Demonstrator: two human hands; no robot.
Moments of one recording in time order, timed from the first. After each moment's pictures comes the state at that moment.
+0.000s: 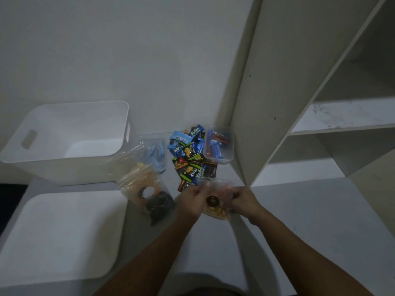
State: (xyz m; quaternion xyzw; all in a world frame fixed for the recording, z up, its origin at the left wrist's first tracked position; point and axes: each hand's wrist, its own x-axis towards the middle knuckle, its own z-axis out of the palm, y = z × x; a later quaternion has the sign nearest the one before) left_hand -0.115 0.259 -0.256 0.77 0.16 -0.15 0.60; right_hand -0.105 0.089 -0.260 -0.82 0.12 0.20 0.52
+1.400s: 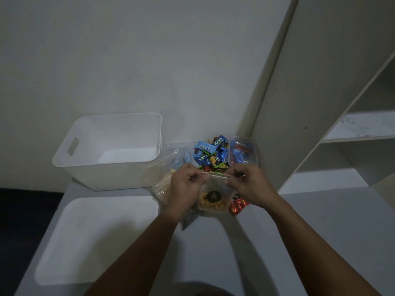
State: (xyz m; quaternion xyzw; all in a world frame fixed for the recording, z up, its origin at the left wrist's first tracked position) left_hand -0.104 0.368 -0.183 0.81 0.01 0.07 0.59; right_hand -0.108 0.187 -0.139 -0.90 -0.09 0.05 0.43
